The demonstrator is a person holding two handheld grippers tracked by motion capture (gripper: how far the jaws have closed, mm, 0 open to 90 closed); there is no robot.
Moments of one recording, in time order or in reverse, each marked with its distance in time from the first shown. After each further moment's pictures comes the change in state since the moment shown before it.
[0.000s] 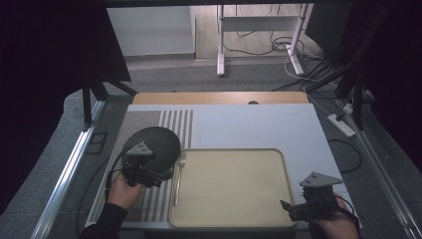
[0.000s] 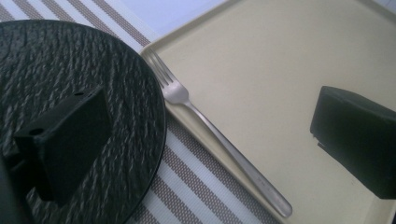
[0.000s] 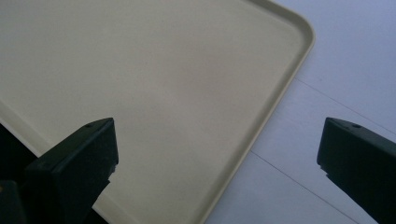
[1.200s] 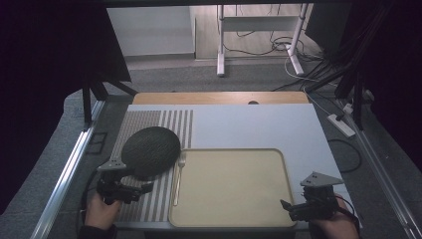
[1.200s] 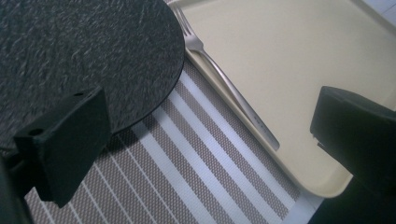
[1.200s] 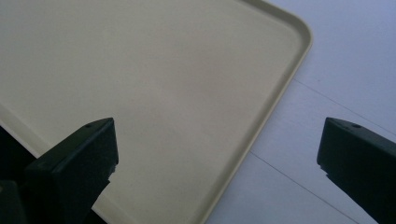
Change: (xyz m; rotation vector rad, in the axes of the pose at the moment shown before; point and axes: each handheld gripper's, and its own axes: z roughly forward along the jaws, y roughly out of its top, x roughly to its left) left arm 0.002 -0.053 -0.045 -0.027 0.019 -0.143; right arm 0.000 0.000 -0.001 -0.009 -0.004 0.009
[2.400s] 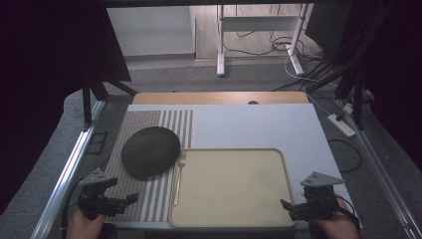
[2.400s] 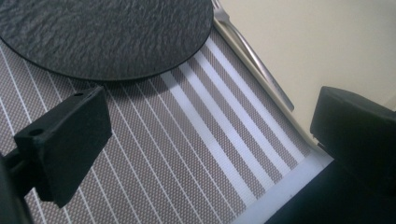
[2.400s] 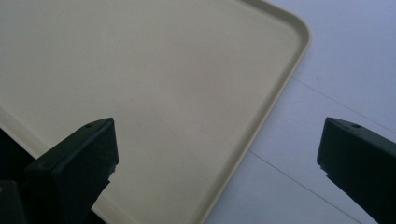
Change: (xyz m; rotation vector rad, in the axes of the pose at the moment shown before) left arm -0.004 -0.029 -0.033 0.020 0.103 -0.034; right arm 0.000 0.000 0.000 0.003 -0.004 0.009
